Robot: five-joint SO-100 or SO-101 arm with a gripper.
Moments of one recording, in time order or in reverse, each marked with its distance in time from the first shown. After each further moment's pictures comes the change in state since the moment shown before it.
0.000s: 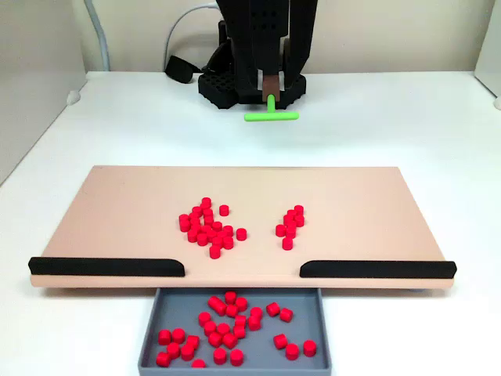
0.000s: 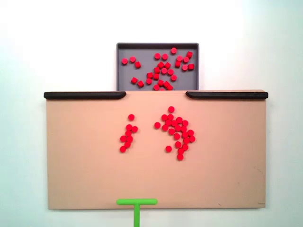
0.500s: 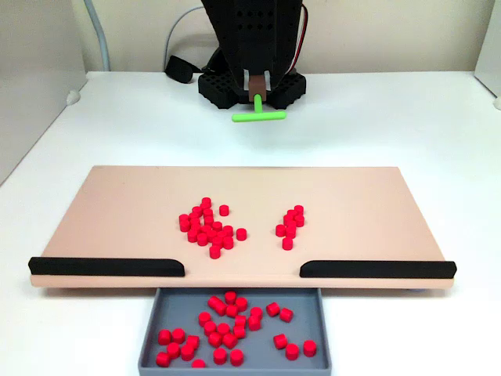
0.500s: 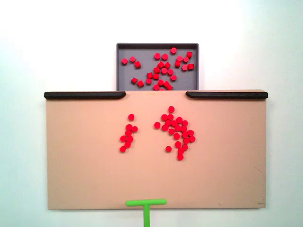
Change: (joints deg) arm 3.7 -0.4 0.0 0.4 -6.3
